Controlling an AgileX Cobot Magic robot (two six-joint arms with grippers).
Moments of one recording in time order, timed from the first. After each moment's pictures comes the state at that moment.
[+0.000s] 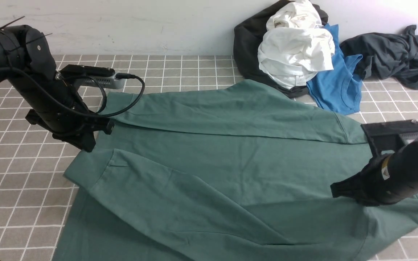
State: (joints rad) right arm 0.29 1.58 -0.83 -0.33 0.57 0.47; left arm -0.04 1.89 -1.43 -0.17 0.93 0.22
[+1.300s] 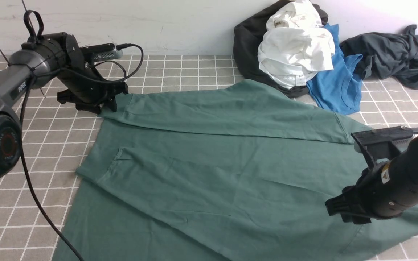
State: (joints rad) right arm 0.35 1.53 -0.83 -0.06 0.72 0.19; left arm 0.00 2.48 -2.17 -0.17 0.88 -0.08
